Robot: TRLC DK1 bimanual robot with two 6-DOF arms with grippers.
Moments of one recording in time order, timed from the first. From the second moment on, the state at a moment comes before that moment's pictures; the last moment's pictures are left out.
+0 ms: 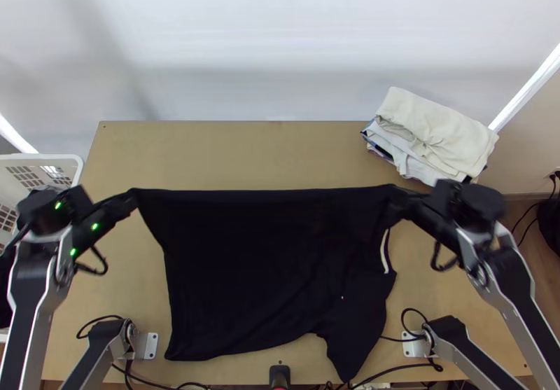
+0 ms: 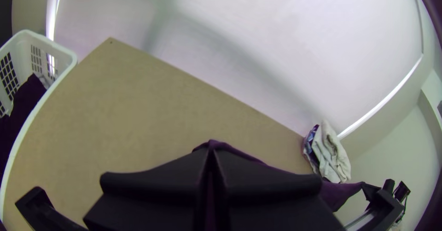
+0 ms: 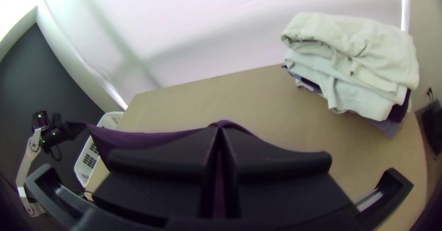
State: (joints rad) left arm 0.16 0.87 0.84 -0.50 0.35 -0.41; right arm 0.27 0.90 0.84 -0.36 -0.24 0.41
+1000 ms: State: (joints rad) left arm 0.22 2.03 1.69 -0.73 0.33 -0.36; right arm 0.24 1.93 1.52 -0.39 -0.30 0.56
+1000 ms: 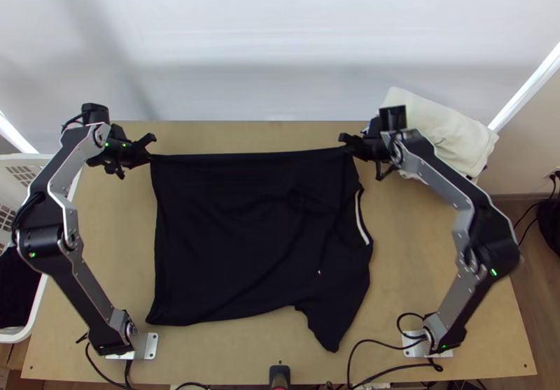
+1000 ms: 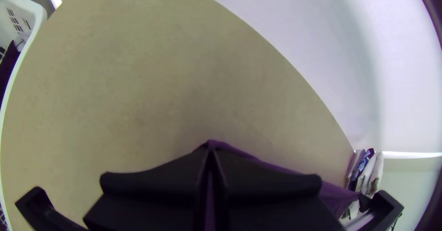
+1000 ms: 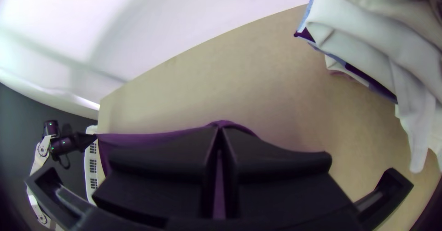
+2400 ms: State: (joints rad) left arm 0.26 1.92 1.69 -1.23 0.49 -0.21; right arm 0.21 1.93 1.74 -0.94 -0.26 0.60
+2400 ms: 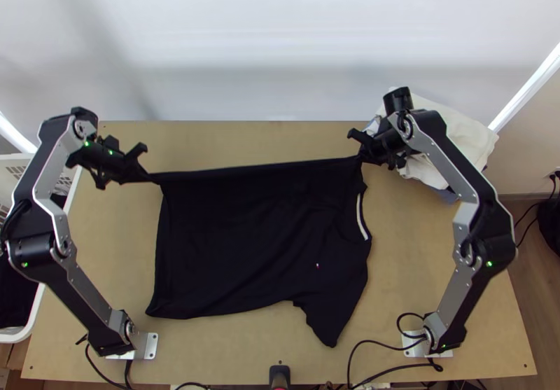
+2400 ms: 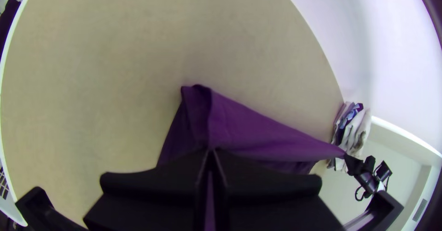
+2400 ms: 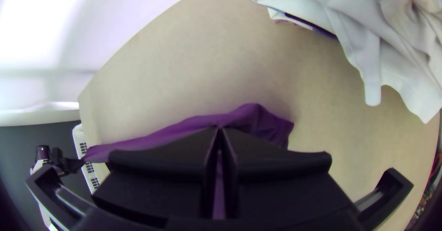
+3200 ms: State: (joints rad) left arm 0.26 1.69 1.24 -1.05 0.49 -0.18; right arm 0.31 1.57 1.16 -0.78 -0.25 0.59
